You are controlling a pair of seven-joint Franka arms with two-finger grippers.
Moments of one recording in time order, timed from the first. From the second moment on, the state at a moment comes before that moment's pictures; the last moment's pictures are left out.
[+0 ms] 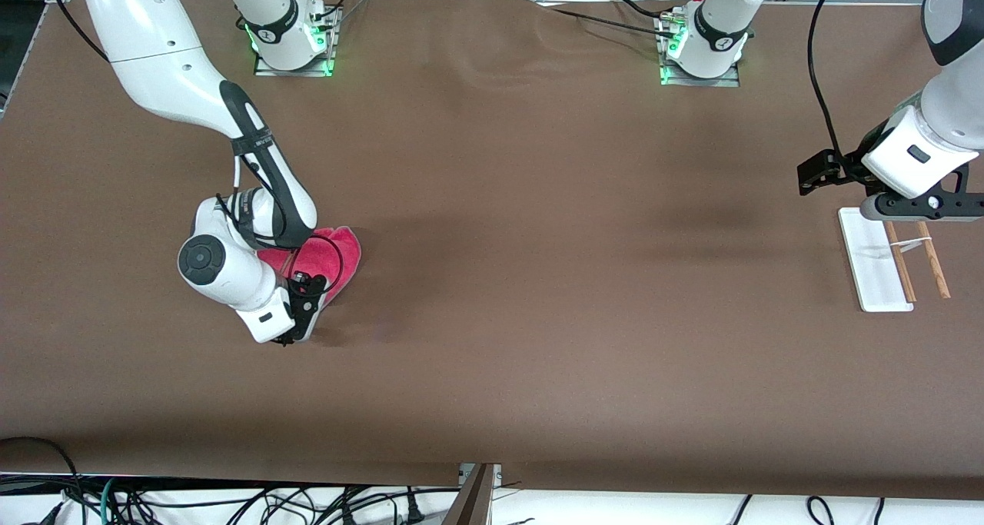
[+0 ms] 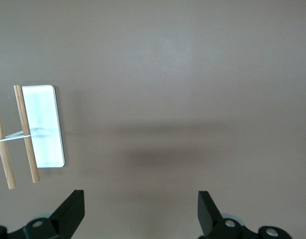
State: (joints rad) left arm -0.03 0.07 -0.04 -1.64 0.05 1.62 -0.06; right arm 0.16 0.74 0.04 -1.63 0.02 2.47 -1.14
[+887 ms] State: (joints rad) left arm -0.04 0.07 -0.04 -1.64 0.05 1.62 -0.07; right arm 0.15 0.73 0.05 -1.62 0.05 2.40 -1.12
